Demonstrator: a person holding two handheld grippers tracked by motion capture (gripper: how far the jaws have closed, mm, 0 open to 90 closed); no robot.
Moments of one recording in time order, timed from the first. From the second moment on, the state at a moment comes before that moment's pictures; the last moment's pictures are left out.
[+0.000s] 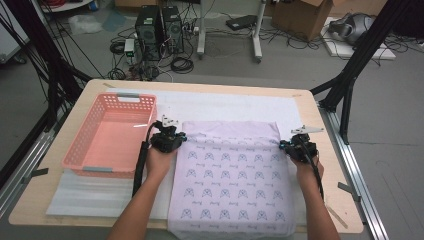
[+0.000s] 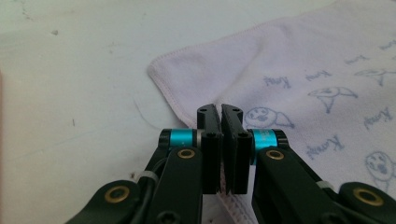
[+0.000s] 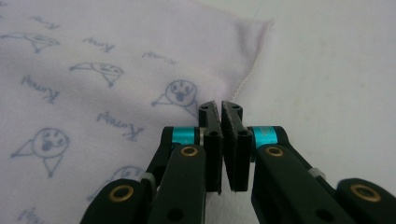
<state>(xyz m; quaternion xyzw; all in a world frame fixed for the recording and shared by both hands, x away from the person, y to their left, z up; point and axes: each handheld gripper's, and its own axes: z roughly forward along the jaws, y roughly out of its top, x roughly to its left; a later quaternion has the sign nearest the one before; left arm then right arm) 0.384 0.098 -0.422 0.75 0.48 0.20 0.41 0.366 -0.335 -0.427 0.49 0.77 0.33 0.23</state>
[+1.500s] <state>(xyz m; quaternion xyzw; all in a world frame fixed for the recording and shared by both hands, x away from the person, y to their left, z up) 0.257 0.130 -0.432 0.77 0.41 0.14 0.48 0.243 -0.352 -0.423 0.43 0.79 0.40 0.19</state>
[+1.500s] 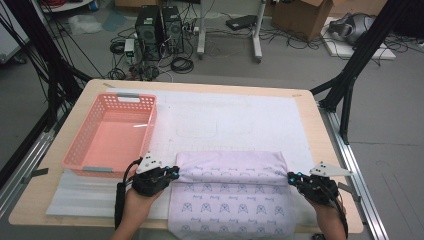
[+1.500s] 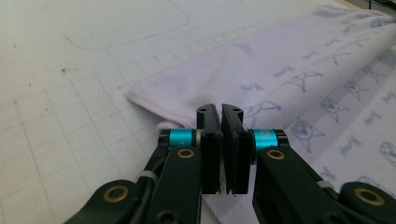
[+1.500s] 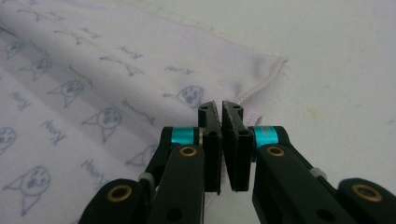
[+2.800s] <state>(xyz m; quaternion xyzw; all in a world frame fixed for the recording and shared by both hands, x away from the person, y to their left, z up) 0.305 0.118 -0.426 0.75 0.45 0.16 0.46 0.302 -0.329 -0.415 0.46 0.78 0.35 0.22</state>
